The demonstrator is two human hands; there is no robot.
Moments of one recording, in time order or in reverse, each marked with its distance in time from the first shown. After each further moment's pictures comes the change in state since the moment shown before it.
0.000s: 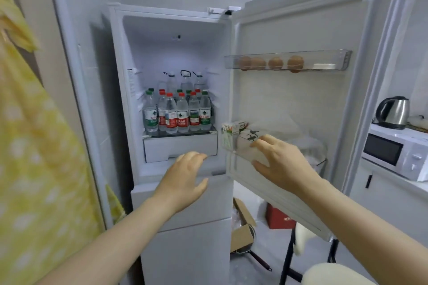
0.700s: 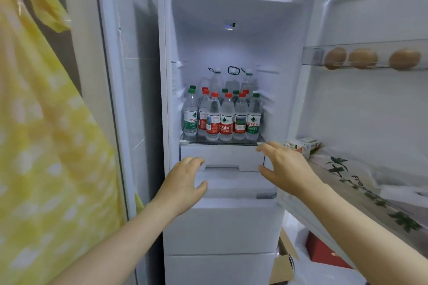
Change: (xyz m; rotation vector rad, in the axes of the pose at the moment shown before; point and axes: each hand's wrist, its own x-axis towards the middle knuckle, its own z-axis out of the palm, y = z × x) left_hand 0.069 -0.184 0.027 -0.039 0.049 -0.279; right_hand 0.180 -0.027 0.155 0.046 -0.147 -0.056
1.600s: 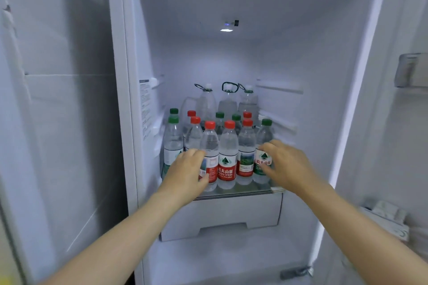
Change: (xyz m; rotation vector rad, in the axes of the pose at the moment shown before) left_hand 0.294 -0.116 0.048 0.044 0.096 0.205; right_hand 0.245 0.075 0.100 -0.106 0.086 0.186
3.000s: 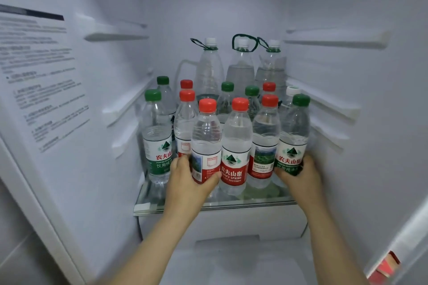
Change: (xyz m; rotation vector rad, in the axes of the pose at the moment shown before) left_hand 0.056 -0.047 0.136 -0.398 0.191 -0.529; right_hand 0.059 0.063 0.196 1.002 0.106 0.620
